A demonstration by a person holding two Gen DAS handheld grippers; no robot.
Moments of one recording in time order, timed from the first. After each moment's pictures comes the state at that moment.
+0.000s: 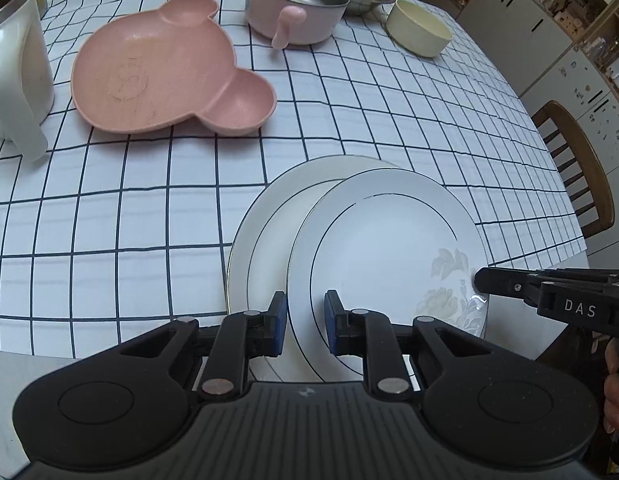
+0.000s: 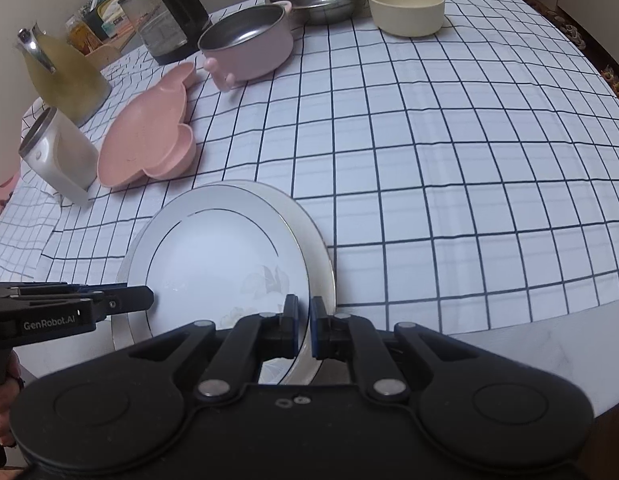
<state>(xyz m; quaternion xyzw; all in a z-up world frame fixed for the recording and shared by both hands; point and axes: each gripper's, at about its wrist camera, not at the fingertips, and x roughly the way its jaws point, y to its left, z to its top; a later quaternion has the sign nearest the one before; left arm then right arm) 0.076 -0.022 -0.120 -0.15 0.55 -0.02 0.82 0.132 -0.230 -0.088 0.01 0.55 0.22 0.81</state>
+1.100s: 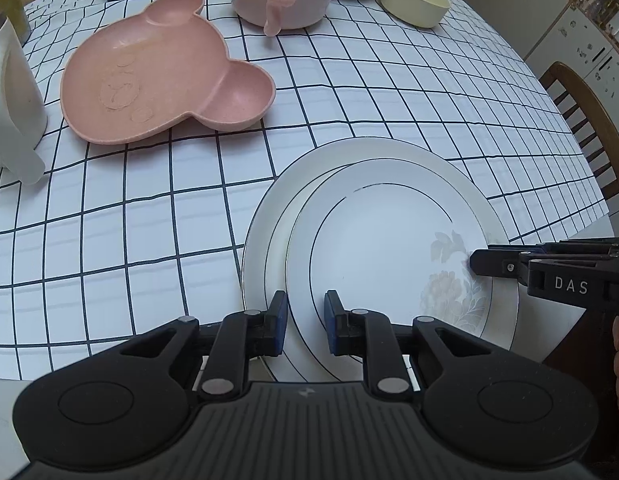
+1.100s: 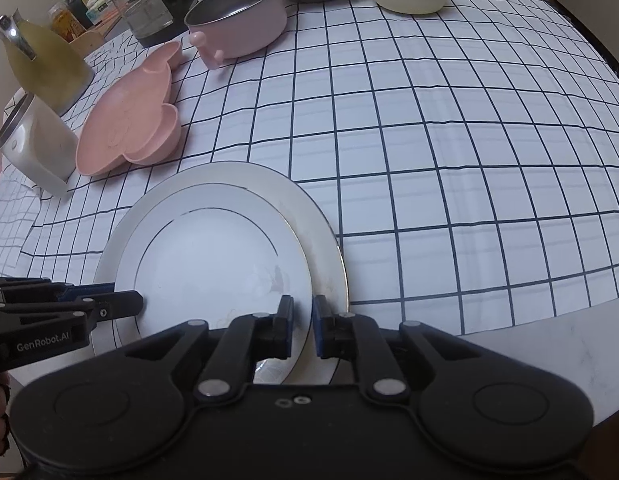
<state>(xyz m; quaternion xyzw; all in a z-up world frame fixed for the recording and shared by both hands) 0.088 -0.026 -0.130 -0.09 0.57 -0.03 0.82 0.139 -0.212 -0.113 0.00 0.57 0.20 0.80</state>
